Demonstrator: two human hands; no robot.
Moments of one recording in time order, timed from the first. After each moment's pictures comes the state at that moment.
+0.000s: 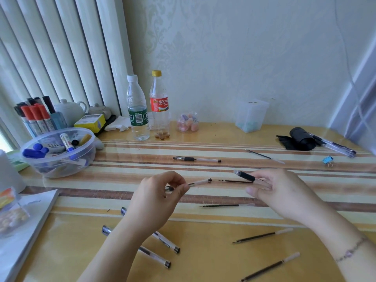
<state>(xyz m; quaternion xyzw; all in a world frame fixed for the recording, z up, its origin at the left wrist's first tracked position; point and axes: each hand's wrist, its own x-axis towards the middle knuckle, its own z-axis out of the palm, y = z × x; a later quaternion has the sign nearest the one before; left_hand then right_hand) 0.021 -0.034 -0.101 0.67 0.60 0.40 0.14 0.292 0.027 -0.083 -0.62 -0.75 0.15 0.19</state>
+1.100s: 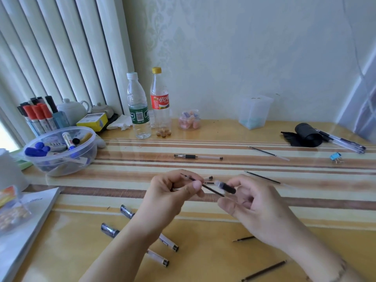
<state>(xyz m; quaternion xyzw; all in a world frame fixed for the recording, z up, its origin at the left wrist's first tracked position) 0.047 -0.043 -0.088 0.53 0.45 0.54 0.46 0.257 -0.013 -0.099 -0.41 -0.81 0.25 0.34</state>
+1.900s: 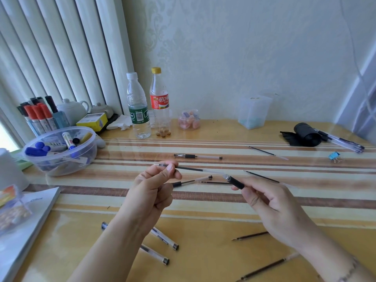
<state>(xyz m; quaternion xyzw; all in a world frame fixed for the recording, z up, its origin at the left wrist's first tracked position) 0.028 -0.035 -0.091 0.34 0.39 0.63 0.58 0.281 -0.006 -0.111 -0.40 -0.80 0.25 0.37</state>
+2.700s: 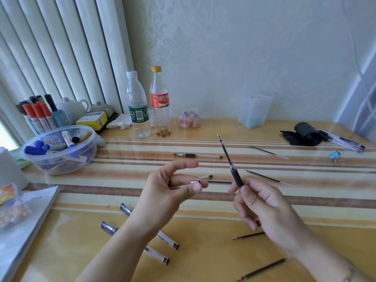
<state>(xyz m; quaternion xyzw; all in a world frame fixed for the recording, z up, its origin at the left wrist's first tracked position) 0.054 -0.051 -0.074 0.52 0.46 0.56 0.46 0.266 -0.018 -0.107 -0.34 -0.69 0.51 0.40</state>
